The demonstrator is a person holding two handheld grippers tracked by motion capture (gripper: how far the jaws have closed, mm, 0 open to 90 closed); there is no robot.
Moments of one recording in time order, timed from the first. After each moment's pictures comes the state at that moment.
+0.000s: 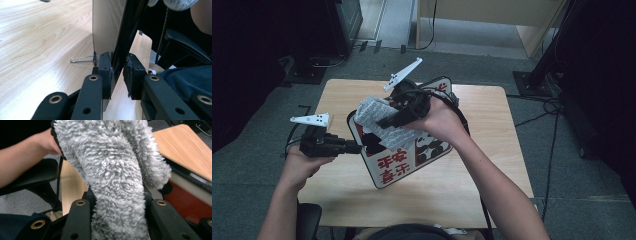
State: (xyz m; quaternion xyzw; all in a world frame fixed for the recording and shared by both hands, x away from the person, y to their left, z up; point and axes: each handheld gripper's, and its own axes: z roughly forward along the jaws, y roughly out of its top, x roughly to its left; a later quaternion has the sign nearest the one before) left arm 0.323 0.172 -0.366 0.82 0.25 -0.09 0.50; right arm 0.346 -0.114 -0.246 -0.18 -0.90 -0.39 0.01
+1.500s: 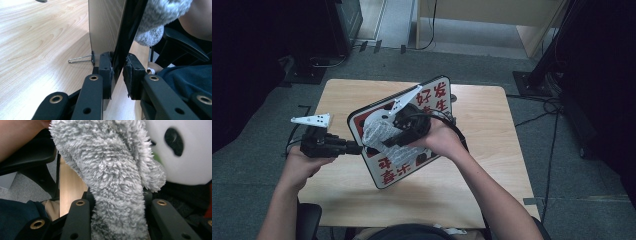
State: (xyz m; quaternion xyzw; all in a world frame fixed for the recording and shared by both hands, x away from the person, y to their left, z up) left arm 0.323 0.170 -0.367 0.82 0.24 -0.10 0.51; right arm 0.342 -0.120 -0.313 -0.16 -0.91 -0.38 0.03
